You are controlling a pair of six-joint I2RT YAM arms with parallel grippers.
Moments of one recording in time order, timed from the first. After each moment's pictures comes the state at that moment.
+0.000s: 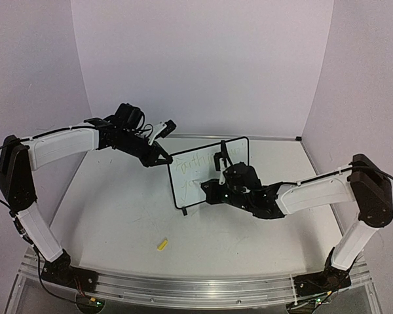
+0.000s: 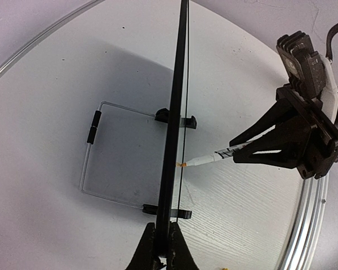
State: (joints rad) left arm -0.59 1.69 1.39 -0.50 0.53 0.21; right arm 0.97 1.71 0.91 0.34 0.23 0.56
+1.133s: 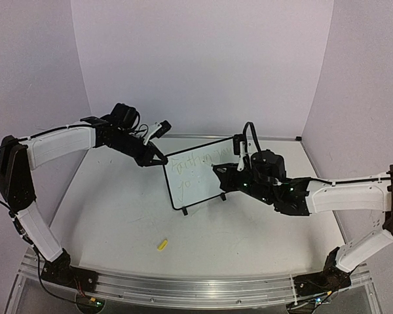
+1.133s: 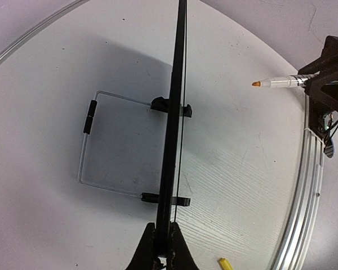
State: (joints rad) left arm -0.54 1.68 1.39 -0.55 0.57 0.23; right arm 0.96 1.44 0.85 0.30 0.27 0.52
